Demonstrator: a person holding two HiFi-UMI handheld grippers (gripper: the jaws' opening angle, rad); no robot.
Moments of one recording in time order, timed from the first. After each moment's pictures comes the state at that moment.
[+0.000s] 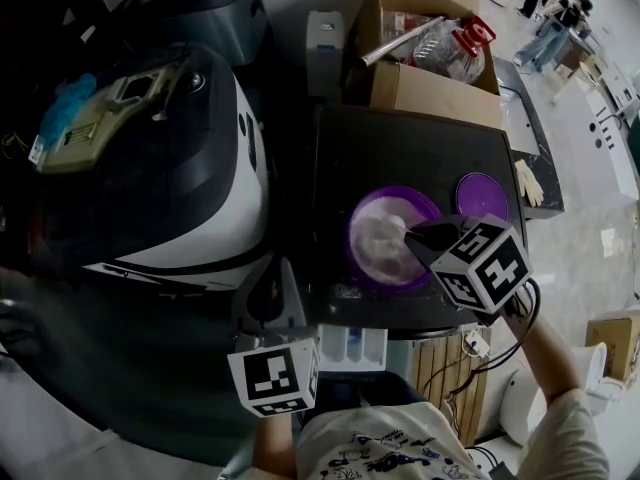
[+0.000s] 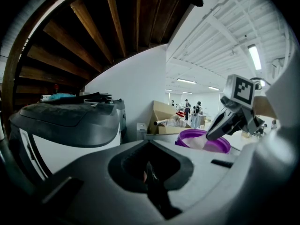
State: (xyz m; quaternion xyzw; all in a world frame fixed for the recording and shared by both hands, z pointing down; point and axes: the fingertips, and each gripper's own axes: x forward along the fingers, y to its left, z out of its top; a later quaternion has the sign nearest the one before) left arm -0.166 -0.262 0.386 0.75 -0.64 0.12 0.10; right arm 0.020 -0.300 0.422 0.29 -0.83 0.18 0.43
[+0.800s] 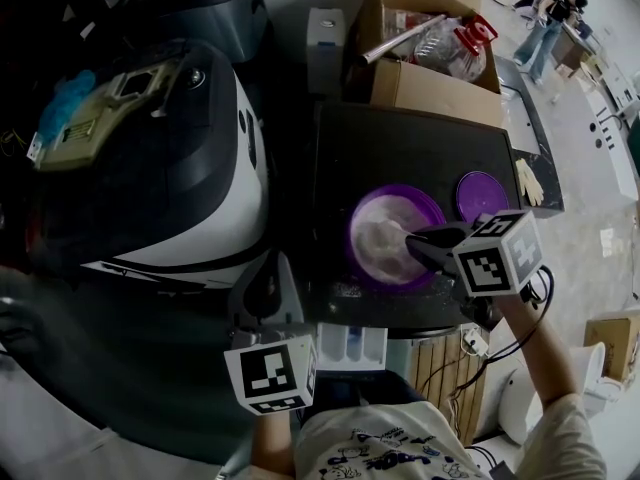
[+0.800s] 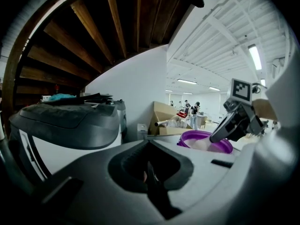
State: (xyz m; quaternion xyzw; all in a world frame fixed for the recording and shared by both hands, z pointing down) left arm -0.170 -0.267 0.383 0.75 -0.64 0.12 0.10; right arm 0.018 -0.292 0.421 0.27 -0.84 0.32 0.34
